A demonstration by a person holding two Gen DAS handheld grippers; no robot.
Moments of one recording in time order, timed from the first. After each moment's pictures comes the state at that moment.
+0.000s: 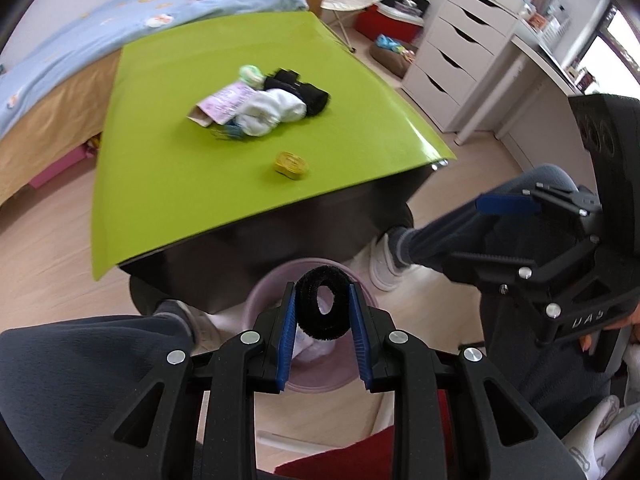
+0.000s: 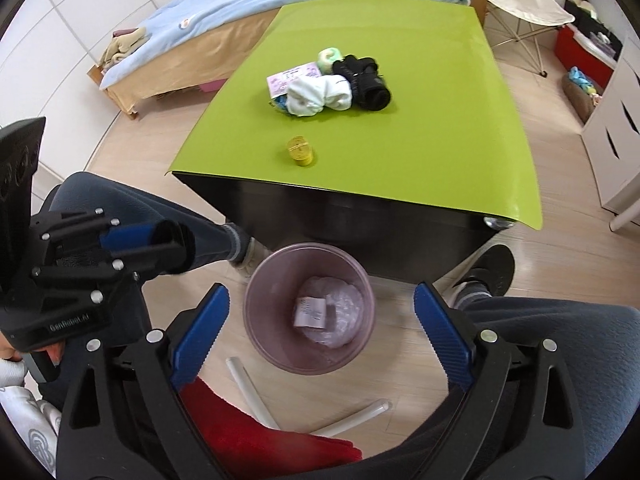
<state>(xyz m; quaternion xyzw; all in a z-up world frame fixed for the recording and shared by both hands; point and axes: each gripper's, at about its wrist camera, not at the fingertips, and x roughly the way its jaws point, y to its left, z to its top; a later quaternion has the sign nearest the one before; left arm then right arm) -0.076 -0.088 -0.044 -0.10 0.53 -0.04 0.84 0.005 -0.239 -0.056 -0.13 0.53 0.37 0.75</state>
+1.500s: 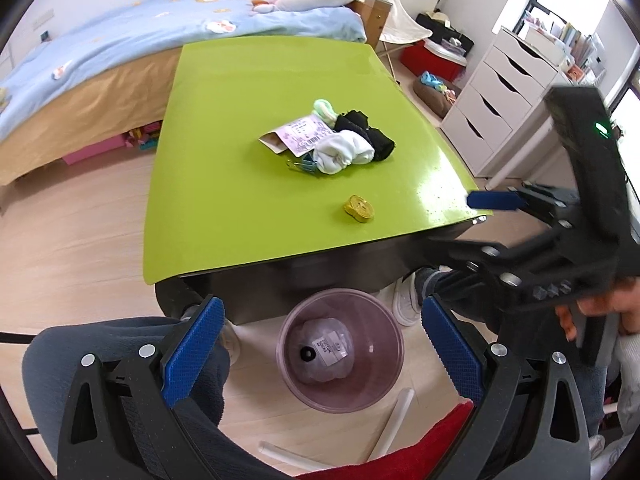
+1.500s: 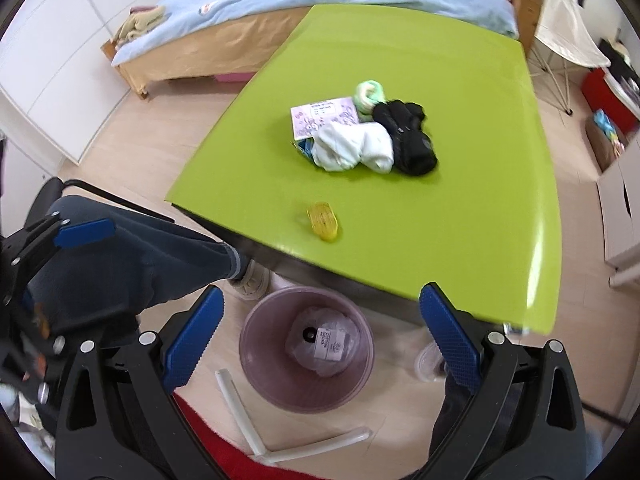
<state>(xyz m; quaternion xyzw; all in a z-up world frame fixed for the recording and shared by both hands) -0.078 -0.035 -0.025 -0.15 0.50 0.04 0.85 0.047 -0.155 -0.054 -0.19 0.52 0.40 0.73</state>
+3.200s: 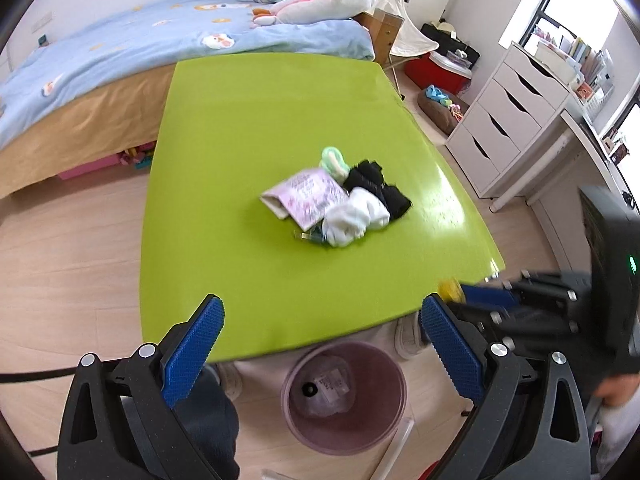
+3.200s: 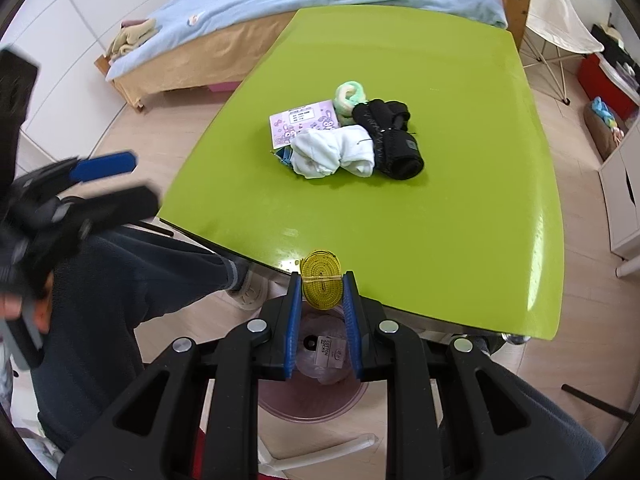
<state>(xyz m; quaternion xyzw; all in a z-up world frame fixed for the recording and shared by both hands) -0.005 -0.006 -0.016 -0.15 0.49 0.04 0.86 0.061 -0.173 -0.058 -0.15 0.52 0.40 0.74</state>
